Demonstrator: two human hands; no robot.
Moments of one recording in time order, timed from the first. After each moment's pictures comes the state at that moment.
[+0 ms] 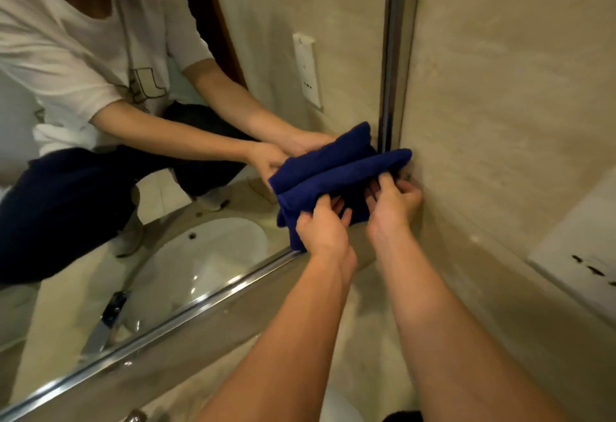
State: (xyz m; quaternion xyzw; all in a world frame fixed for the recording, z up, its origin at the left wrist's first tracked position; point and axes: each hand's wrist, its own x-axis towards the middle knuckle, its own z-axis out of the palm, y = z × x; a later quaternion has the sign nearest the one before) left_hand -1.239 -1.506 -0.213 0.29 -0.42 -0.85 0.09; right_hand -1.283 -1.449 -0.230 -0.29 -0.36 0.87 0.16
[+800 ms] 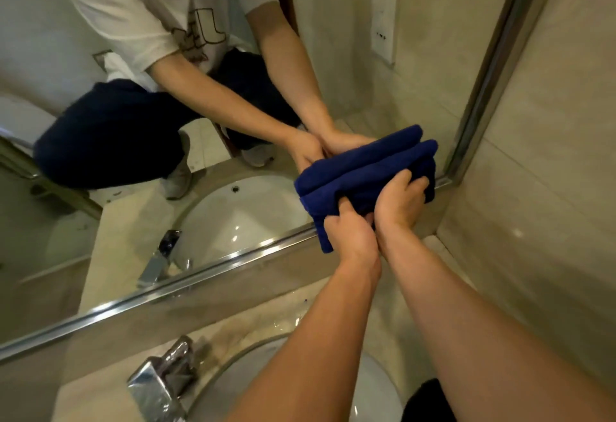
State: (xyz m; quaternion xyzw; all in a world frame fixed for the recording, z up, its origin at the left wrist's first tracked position) left_hand -1.211 -1.555 -0.249 0.40 -0.45 -0.79 0.11; right_hand -1.261 -1.527 -0.259 -0.32 -0.68 0.65 0.10
